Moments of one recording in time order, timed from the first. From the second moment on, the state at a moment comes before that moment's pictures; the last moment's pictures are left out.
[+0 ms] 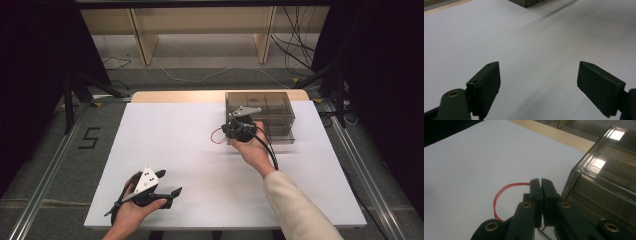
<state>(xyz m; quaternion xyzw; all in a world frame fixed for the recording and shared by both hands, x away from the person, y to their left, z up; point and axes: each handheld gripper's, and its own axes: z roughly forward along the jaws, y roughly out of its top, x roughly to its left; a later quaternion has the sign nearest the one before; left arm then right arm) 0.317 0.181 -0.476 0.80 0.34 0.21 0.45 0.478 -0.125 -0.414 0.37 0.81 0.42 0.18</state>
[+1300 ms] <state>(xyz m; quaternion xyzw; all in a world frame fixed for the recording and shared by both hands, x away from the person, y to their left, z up) 0.317 0.180 -0.475 0.80 0.34 0.21 0.45 0.479 -0.161 -0.413 0.41 0.79 0.41 0.19</state>
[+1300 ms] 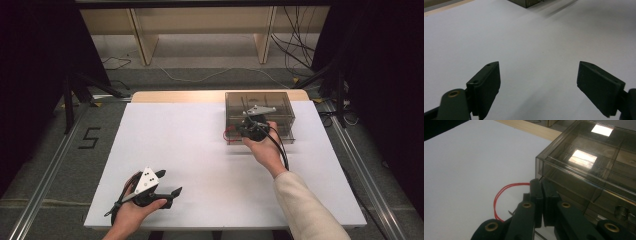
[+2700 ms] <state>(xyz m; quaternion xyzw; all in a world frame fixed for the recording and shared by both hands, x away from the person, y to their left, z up) 0.317 0.180 -0.475 0.80 0.34 0.21 0.45 0.478 -0.212 -0.415 0.46 0.77 0.39 0.22</state>
